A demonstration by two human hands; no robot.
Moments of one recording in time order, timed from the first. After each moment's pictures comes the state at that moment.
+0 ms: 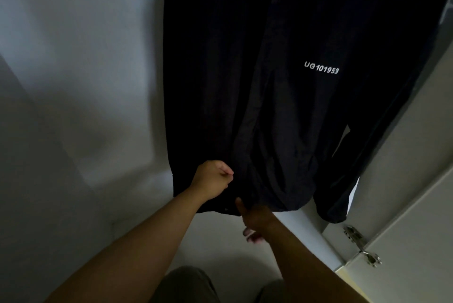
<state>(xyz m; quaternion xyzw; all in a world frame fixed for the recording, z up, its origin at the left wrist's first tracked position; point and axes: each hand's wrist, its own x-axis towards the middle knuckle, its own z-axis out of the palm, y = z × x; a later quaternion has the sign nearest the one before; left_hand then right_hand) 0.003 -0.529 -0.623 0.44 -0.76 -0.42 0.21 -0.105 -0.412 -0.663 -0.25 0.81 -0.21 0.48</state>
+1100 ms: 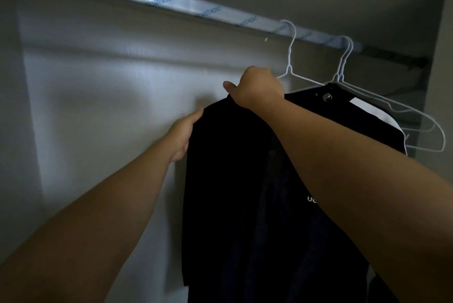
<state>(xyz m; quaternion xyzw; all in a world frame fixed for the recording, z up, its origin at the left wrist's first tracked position) 0.010 -0.655 -0.269 0.25 -0.65 -0.57 0.44 -0.134 -0.538 -0.168 -0.52 0.74 -0.36 -0.23</state>
